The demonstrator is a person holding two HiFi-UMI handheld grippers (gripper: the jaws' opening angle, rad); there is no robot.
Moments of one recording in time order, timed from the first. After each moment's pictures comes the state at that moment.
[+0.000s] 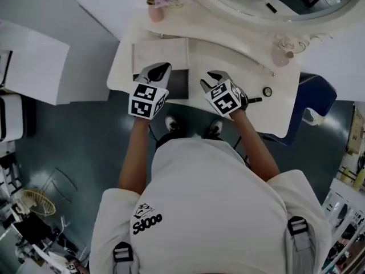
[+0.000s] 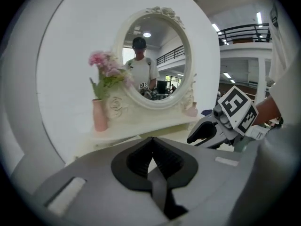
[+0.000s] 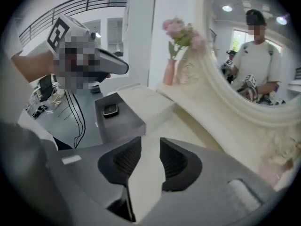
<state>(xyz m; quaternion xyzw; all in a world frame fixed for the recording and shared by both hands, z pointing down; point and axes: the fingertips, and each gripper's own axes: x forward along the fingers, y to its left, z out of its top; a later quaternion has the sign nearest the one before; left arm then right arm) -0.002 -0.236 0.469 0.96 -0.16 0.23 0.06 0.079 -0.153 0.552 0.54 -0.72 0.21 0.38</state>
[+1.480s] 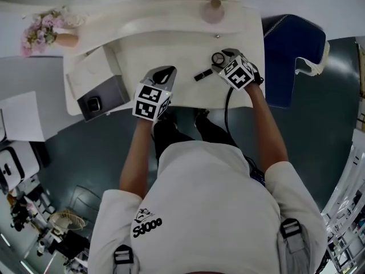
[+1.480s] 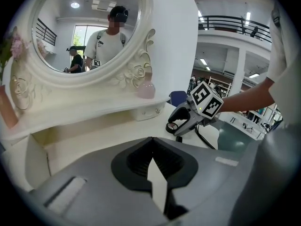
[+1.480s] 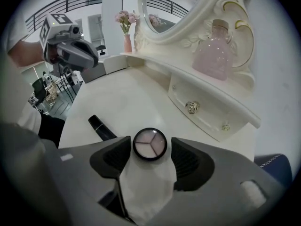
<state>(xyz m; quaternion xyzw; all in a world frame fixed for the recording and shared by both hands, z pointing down) 0.218 -0.032 0.565 0.94 0.01 0.33 0.05 0.343 0.043 0.662 0.58 -0.67 0.29 0.37</state>
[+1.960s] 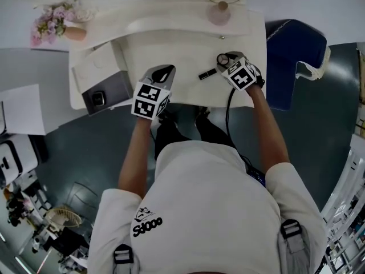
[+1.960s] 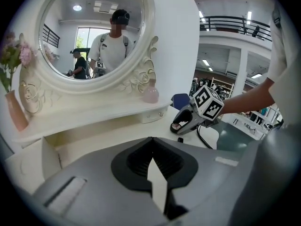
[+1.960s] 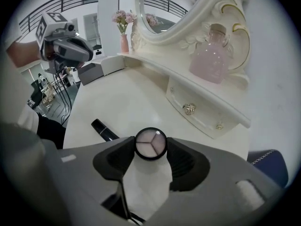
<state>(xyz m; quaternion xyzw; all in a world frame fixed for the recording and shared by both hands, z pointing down) 0.200 -0.044 0.544 0.95 -0.01 0.32 0.05 0.341 0.048 0.653 0.59 -0.65 0.30 0.38</state>
